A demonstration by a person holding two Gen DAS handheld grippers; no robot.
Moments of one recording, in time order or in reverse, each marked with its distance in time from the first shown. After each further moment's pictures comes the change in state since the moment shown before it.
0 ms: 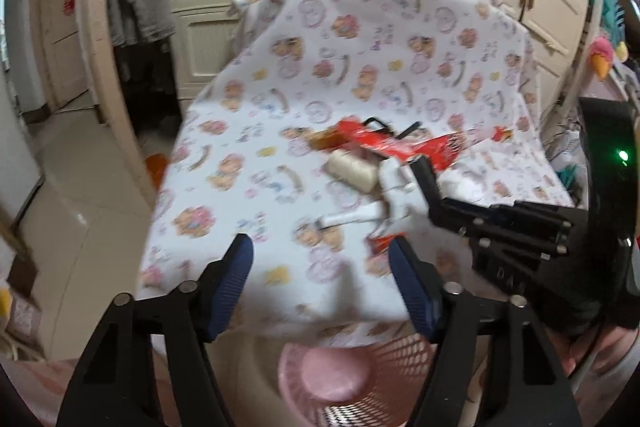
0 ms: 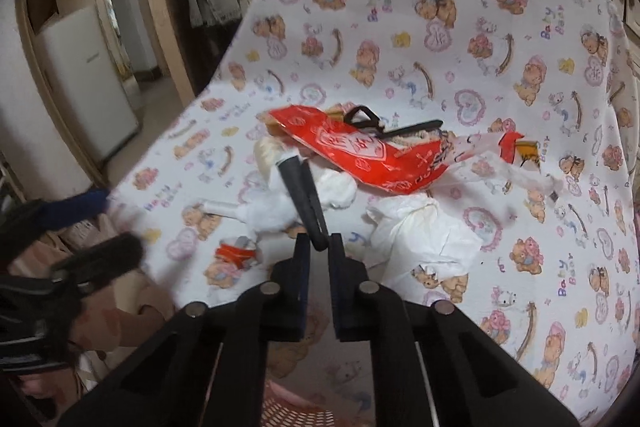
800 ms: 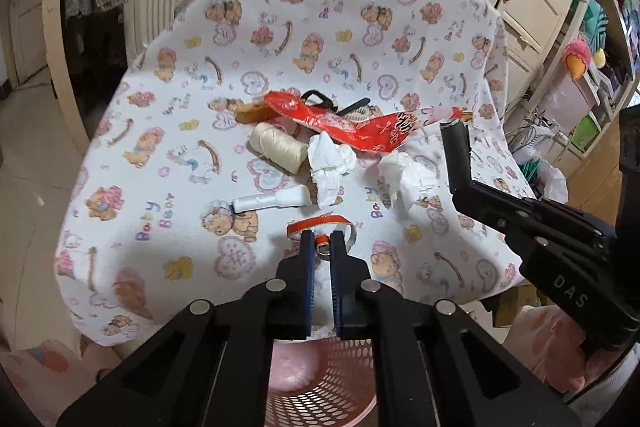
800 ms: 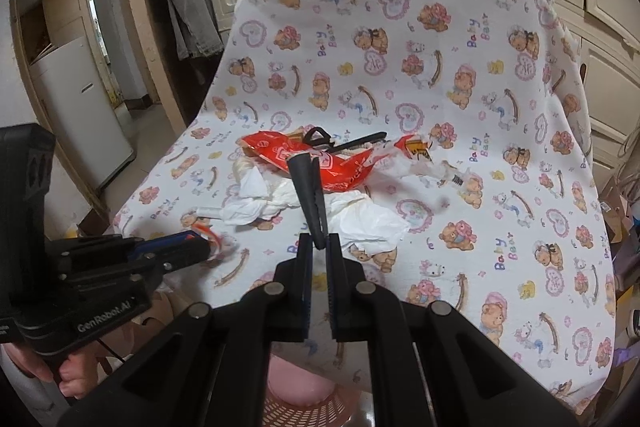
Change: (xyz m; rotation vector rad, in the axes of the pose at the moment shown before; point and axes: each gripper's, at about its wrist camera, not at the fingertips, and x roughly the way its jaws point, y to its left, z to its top) left arm 0.020 -0.026 -0.003 -0.028 0.081 -0.136; right arm -0.059 -0.029 -0.010 0.065 -0.072 -0.034
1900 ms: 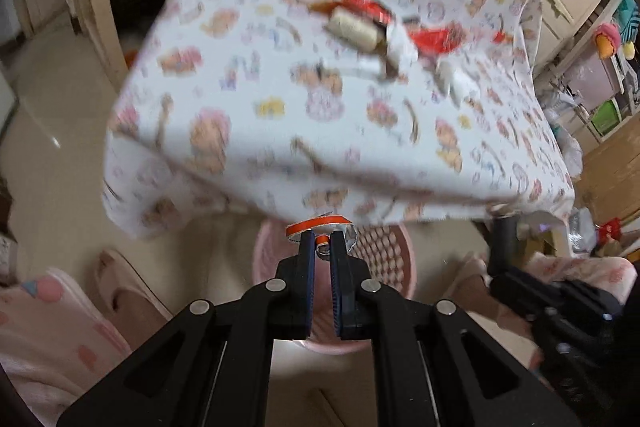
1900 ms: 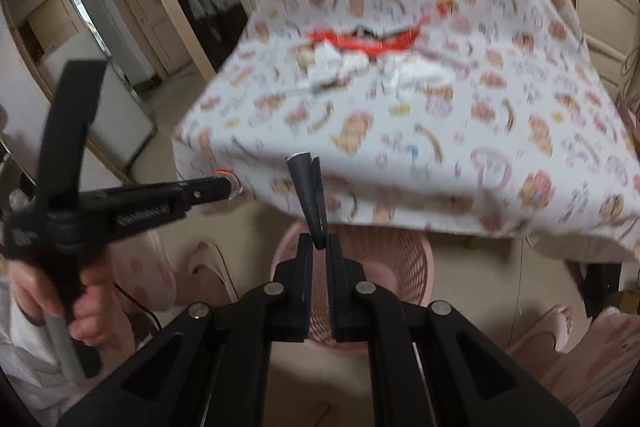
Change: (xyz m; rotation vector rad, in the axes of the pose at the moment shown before) left arm -0.015 0.043 -0.060 -0.091 0.294 0.039; right arm -0.033 0.059 -0.089 0.135 0.197 0.067
